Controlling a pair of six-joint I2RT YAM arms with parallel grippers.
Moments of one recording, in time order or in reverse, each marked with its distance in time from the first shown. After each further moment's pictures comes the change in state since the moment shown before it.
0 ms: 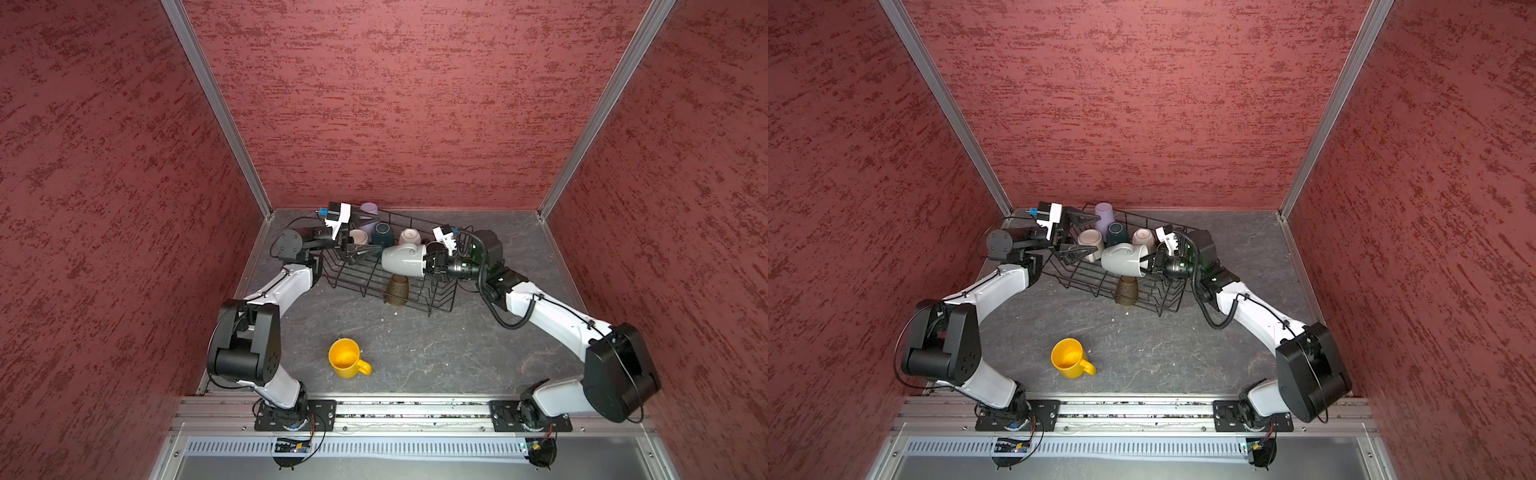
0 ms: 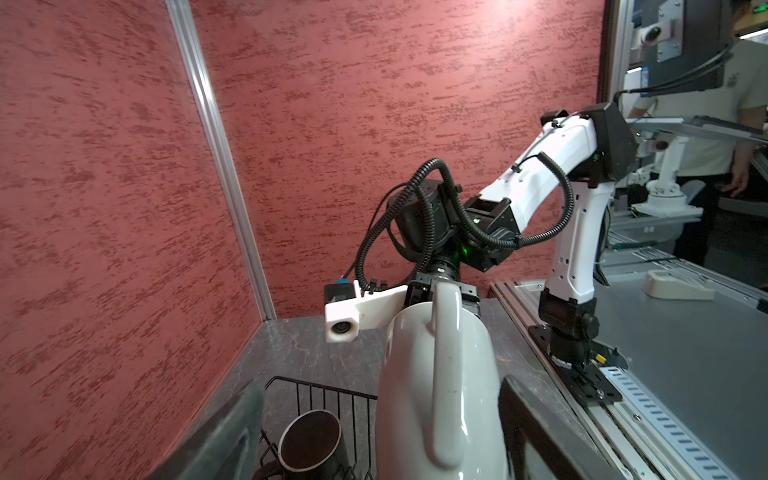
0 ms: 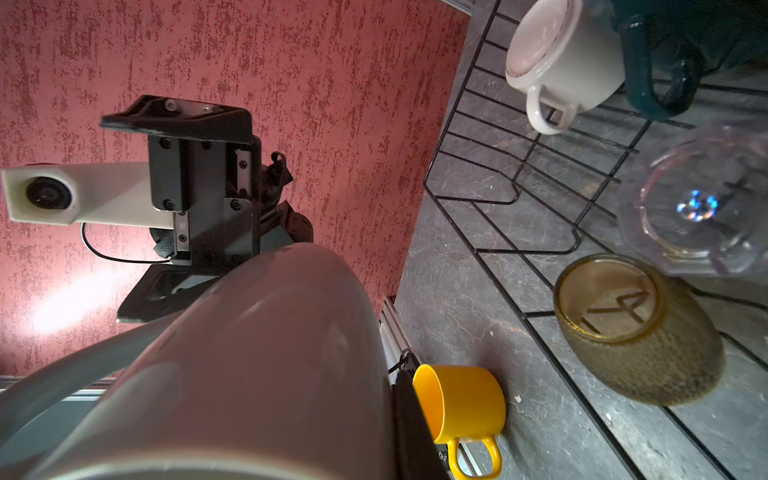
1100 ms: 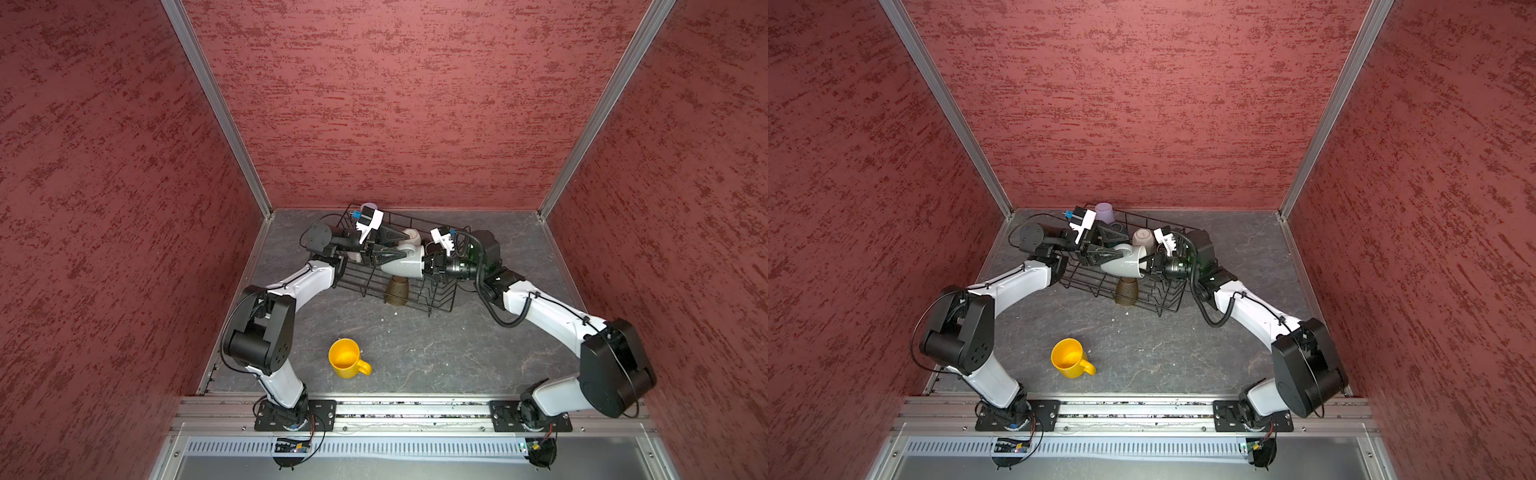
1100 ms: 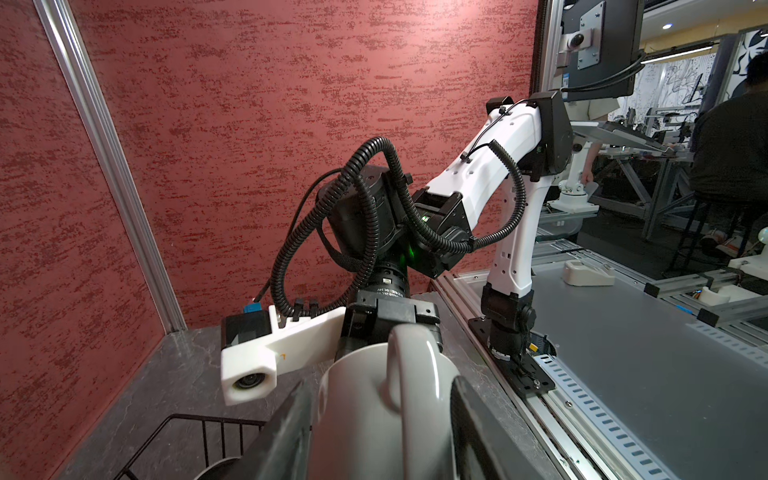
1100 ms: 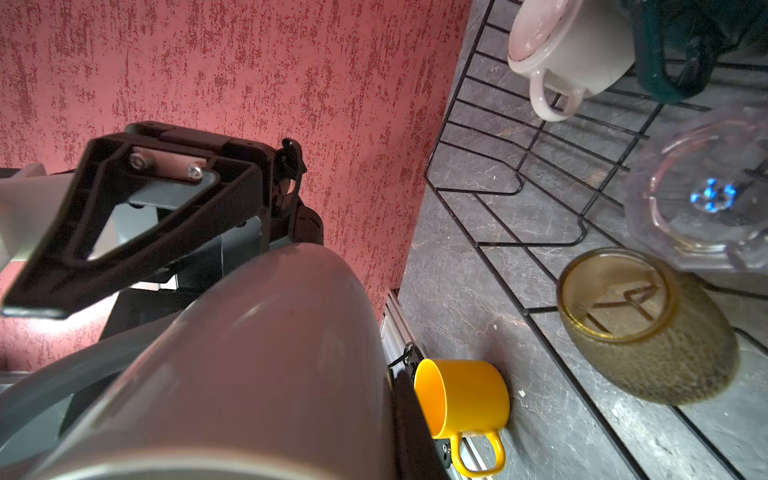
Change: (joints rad) left arm -0.166 0.085 0.056 -0.127 0.019 0.055; right arm 0.000 0.022 0.000 0.021 -0.019 0.018
